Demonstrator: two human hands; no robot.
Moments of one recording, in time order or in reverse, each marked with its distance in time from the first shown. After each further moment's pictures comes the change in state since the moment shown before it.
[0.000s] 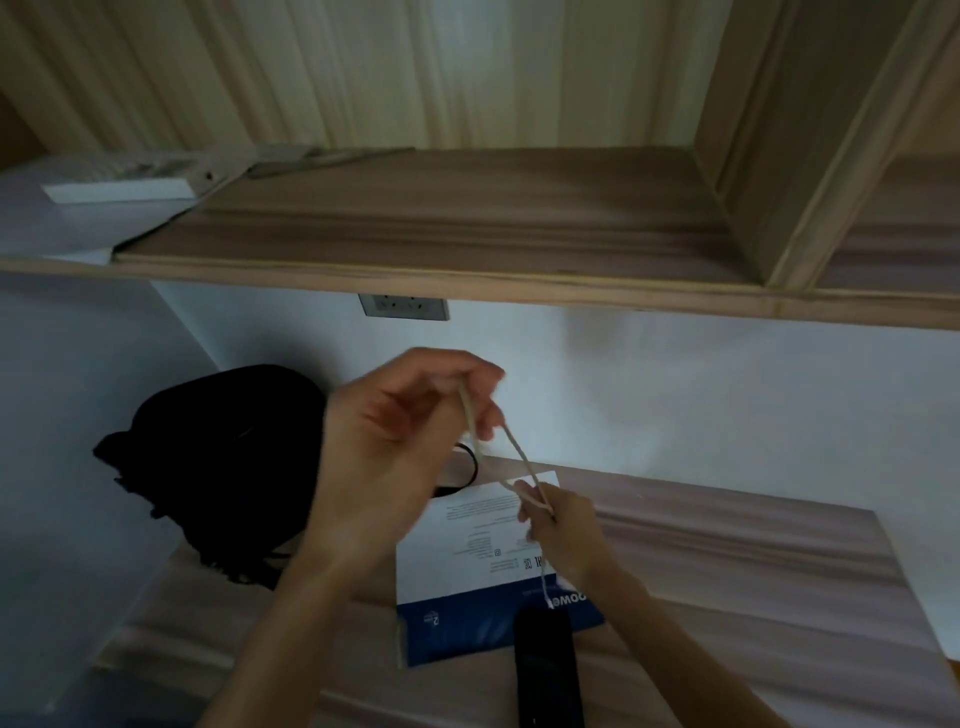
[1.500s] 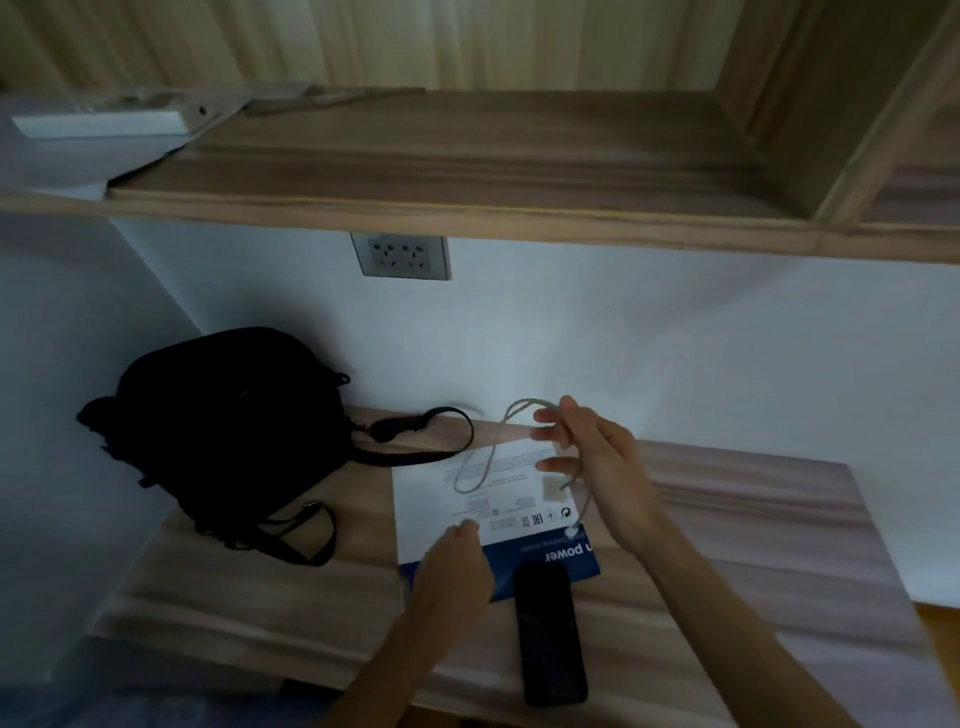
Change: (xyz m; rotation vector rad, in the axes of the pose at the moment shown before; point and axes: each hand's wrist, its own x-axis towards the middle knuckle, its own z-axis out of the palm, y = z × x) left_hand -0.128 -0.181 0.018 0.916 -0.427 -0.749; right_hand -0.047 -0.087 -0.037 0.632 0.125 0.035
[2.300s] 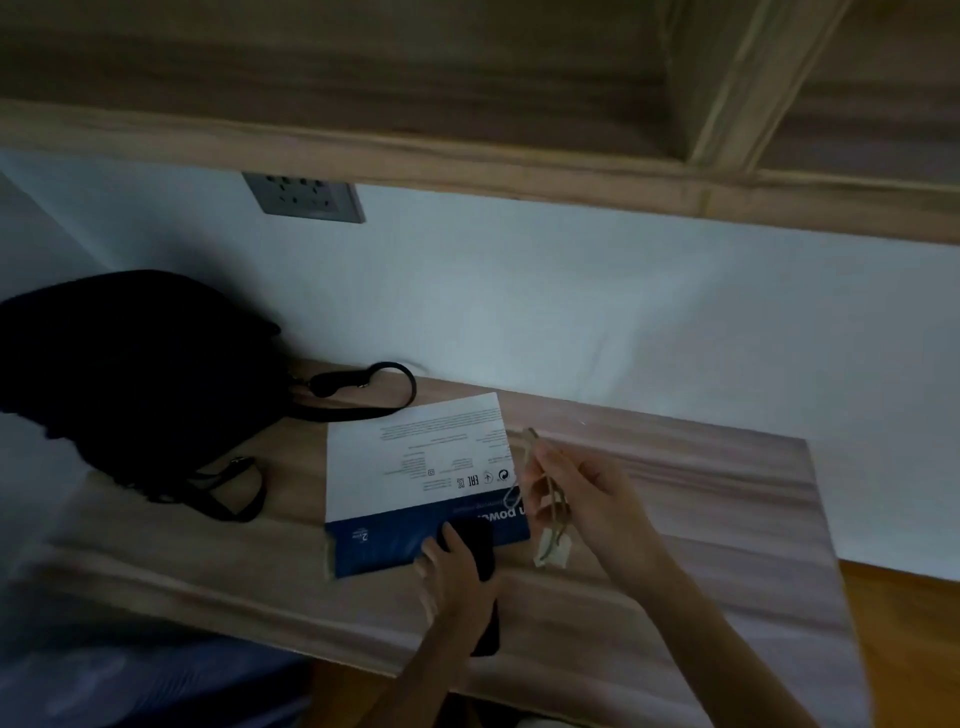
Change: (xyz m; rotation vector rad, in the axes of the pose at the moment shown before) left_hand 0.025 0.038 0.167 0.196 -0.072 -0.384; right_hand -0.014 0.020 -0.095 -0.122 -0.144 0.210
